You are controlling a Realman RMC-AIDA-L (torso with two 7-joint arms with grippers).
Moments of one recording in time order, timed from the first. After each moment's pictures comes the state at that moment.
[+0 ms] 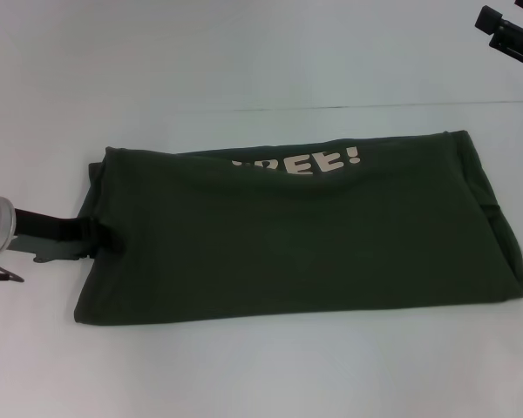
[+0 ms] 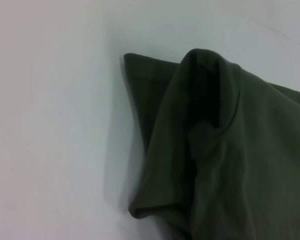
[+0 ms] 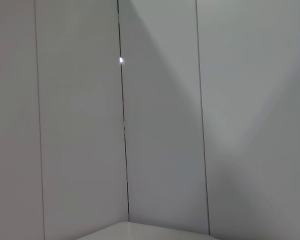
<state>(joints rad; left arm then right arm) -0.77 -1.99 0.61 0.54 2.60 1.17 -2.55 0.58 1.98 -0.52 -0.57 -1.54 -1.31 1.17</state>
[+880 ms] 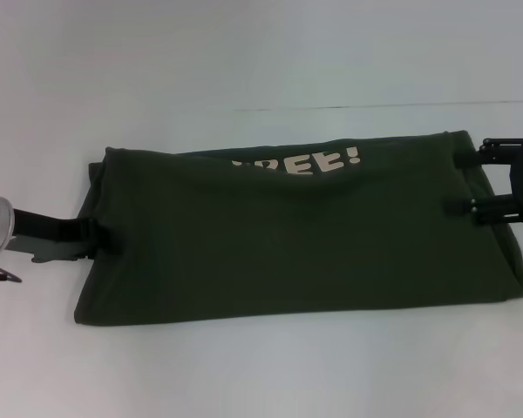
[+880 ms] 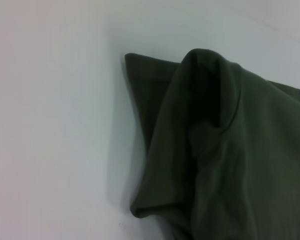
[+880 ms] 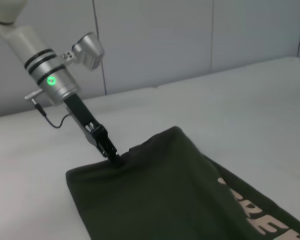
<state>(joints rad) -0.77 -1.98 0.61 0.54 2.61 1.17 -2.55 0.59 1.85 -0.71 -0.70 -2.01 -1.64 1.40</state>
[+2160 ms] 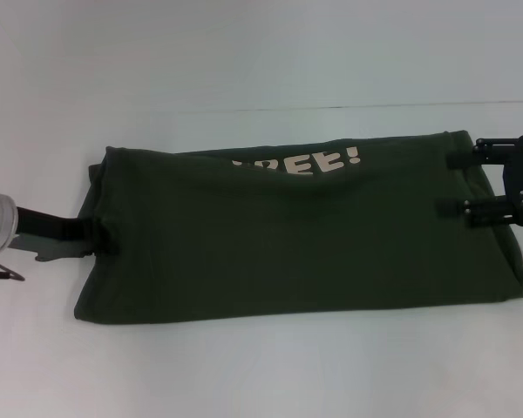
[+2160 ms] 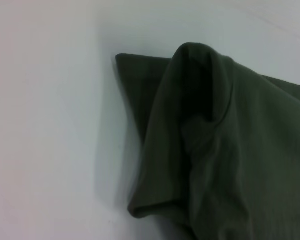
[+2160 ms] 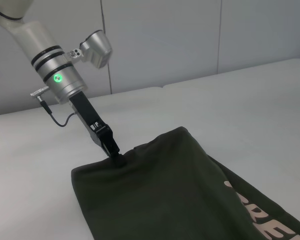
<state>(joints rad) -0.78 -1.98 0.62 0.54 2.60 1.19 -2.55 0.59 1.87 -0.71 -0.72 -2.01 -1.64 1.40</state>
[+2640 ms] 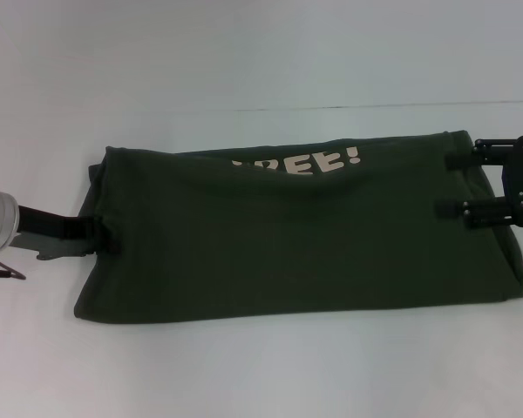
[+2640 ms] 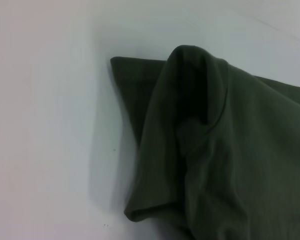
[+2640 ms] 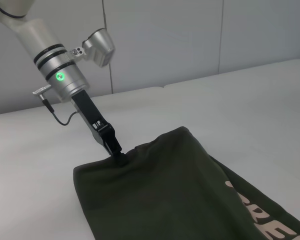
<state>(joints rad) -0.78 -1.98 0.62 0.54 2.60 1.19 -2.55 0.59 1.87 -0.71 -0.72 -2.01 -1.64 1.39</state>
